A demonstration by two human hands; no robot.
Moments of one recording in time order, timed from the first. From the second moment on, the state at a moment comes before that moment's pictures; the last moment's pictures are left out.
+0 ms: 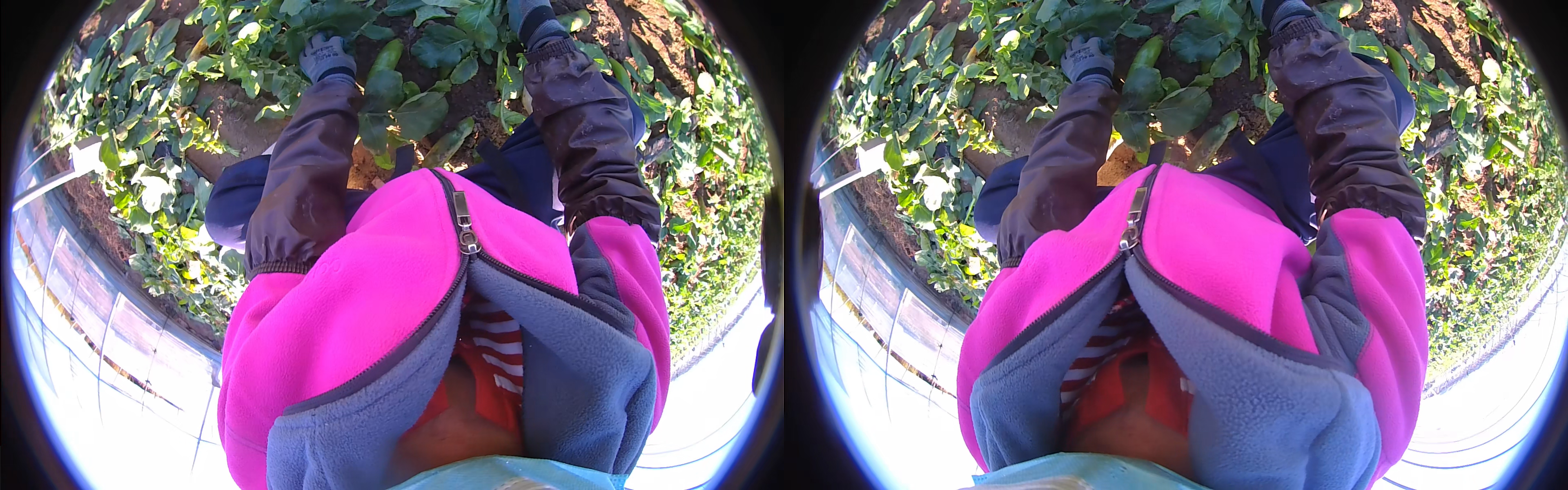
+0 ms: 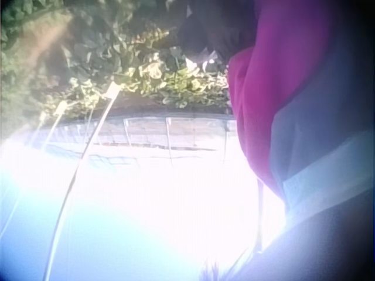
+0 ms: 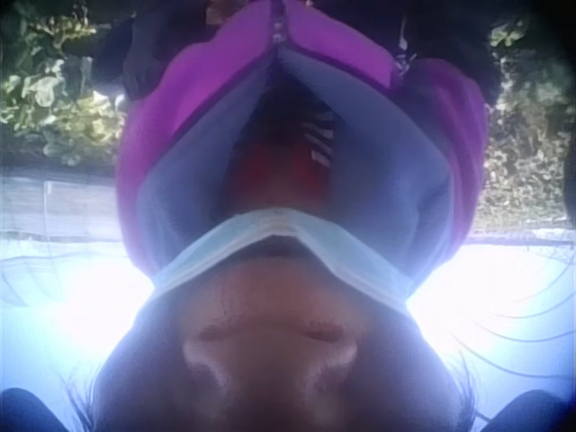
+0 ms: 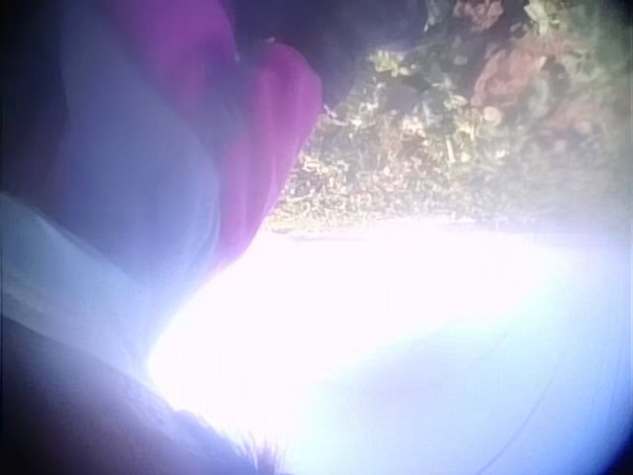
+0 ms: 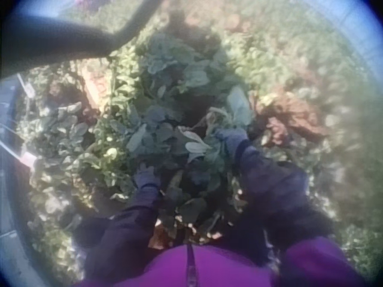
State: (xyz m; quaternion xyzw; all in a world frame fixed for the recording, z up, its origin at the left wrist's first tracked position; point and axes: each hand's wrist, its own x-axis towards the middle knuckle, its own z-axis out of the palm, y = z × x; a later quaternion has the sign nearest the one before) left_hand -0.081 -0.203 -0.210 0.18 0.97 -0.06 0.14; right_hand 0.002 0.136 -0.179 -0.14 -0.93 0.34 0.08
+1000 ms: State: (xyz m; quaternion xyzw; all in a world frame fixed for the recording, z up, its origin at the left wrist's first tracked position) left_hand -0.077 -0.218 -0.188 0.23 0.89 -0.15 0.37; right_hand 0.061 0.070 -0.149 0.04 -0.94 0.35 0.01
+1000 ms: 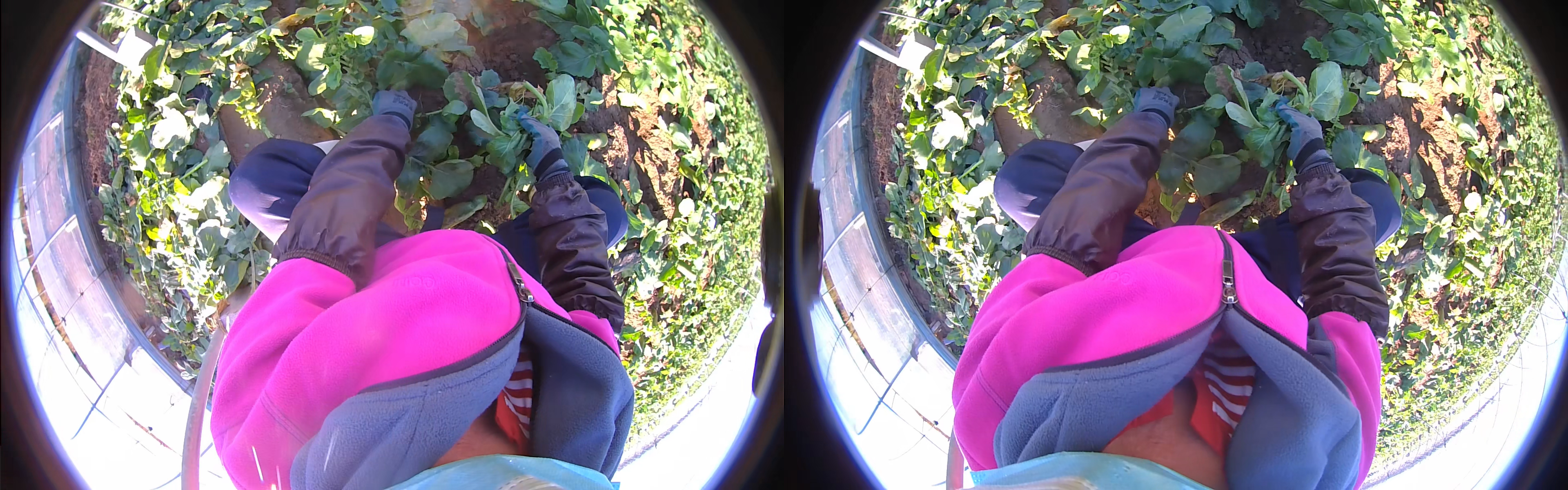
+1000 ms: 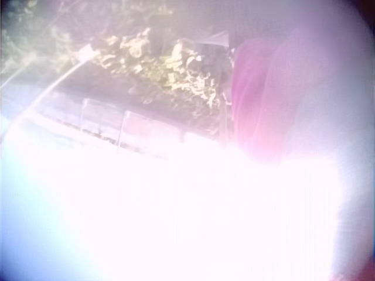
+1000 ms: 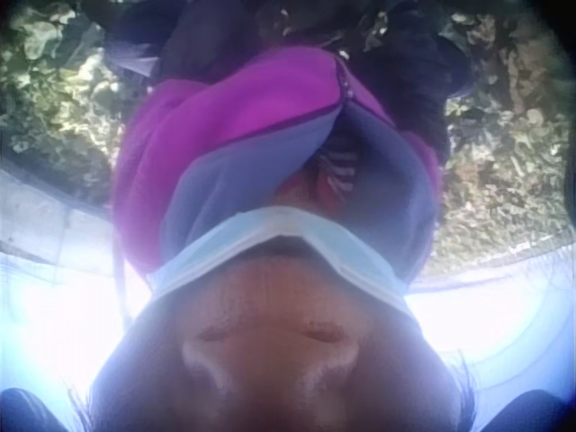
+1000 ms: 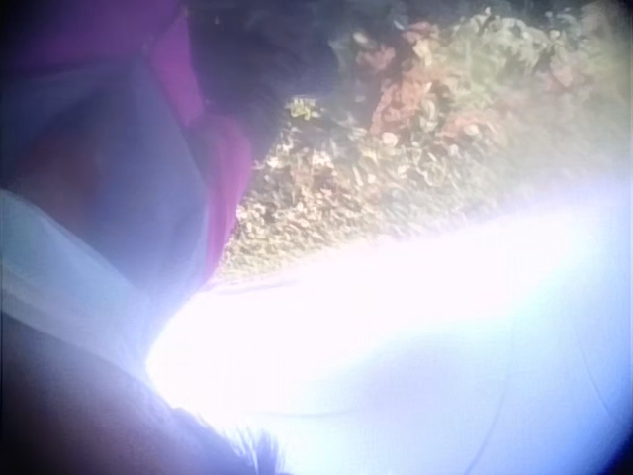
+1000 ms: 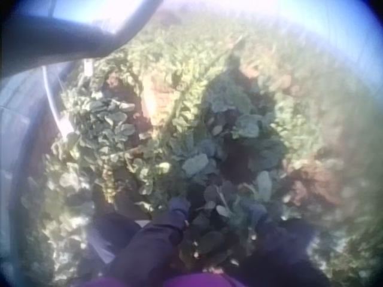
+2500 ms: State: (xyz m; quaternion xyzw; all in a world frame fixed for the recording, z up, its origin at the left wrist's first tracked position) left_hand -0.028 -0.260 -0.238 -0.04 0.88 0.42 0.20; right_hand 0.067 -0.017 -0.190 0.07 -0.87 0.48 -0.11
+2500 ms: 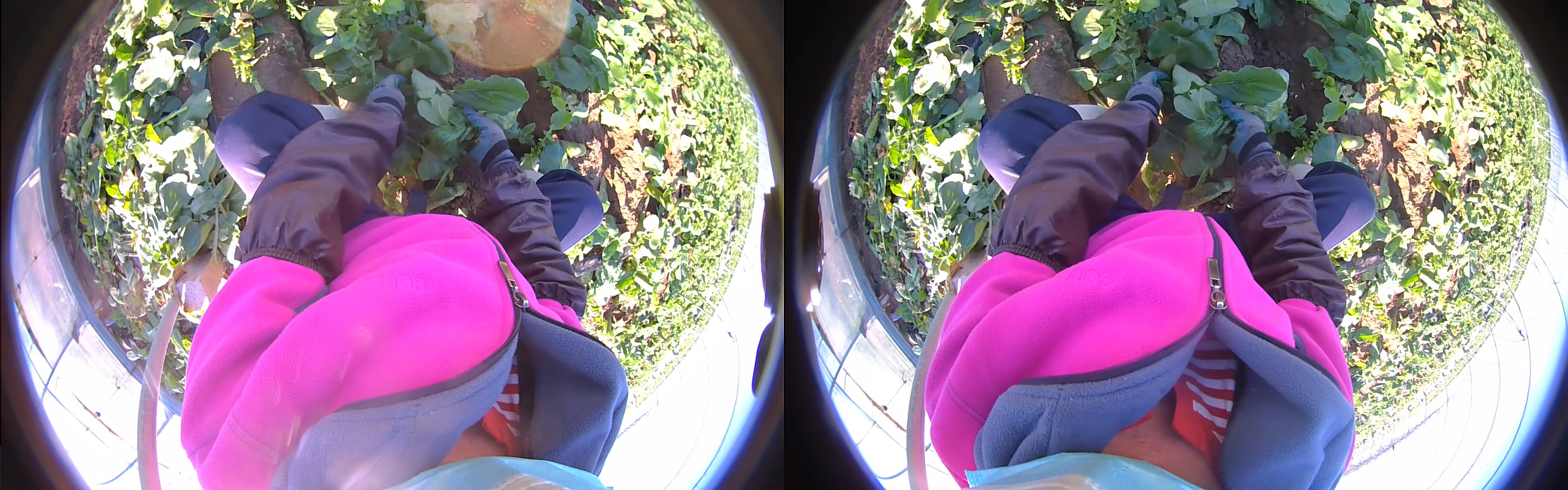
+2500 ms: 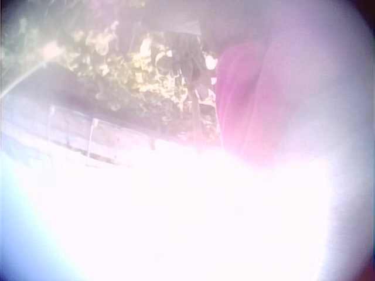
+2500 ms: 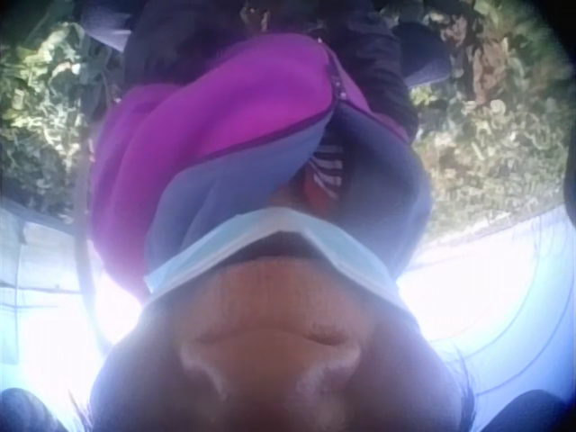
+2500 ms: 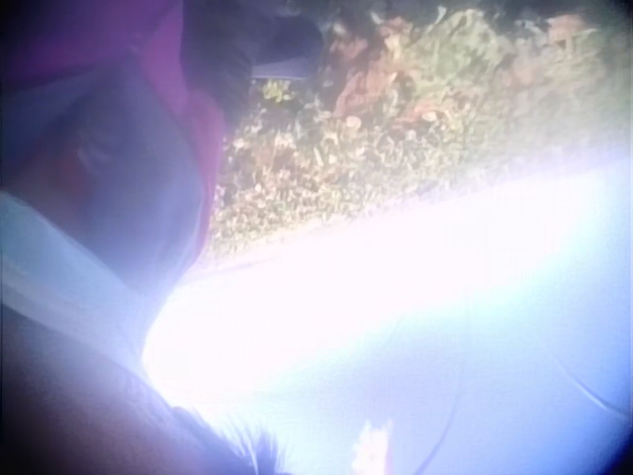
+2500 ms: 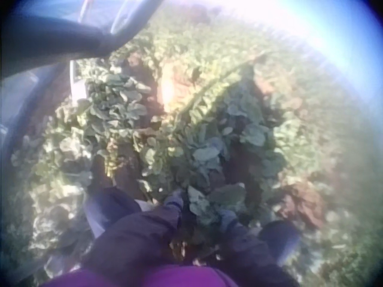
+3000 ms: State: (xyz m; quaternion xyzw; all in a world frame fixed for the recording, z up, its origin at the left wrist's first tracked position) left_hand -0.130 -0.303 -0.249 0.08 0.94 0.09 0.32; right_hand 0.082 0.019 -0.188 -0.16 -0.68 0.70 -0.13
